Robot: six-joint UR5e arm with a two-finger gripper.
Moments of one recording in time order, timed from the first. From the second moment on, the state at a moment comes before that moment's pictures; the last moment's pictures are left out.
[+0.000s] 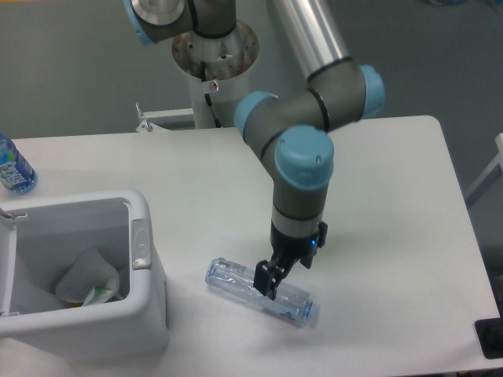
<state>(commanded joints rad) 2.43 -2.10 -1.52 -0.92 1.46 -0.33</state>
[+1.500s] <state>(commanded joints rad) 2.43 -2.26 -1.46 -0.92 1.52 -0.35</state>
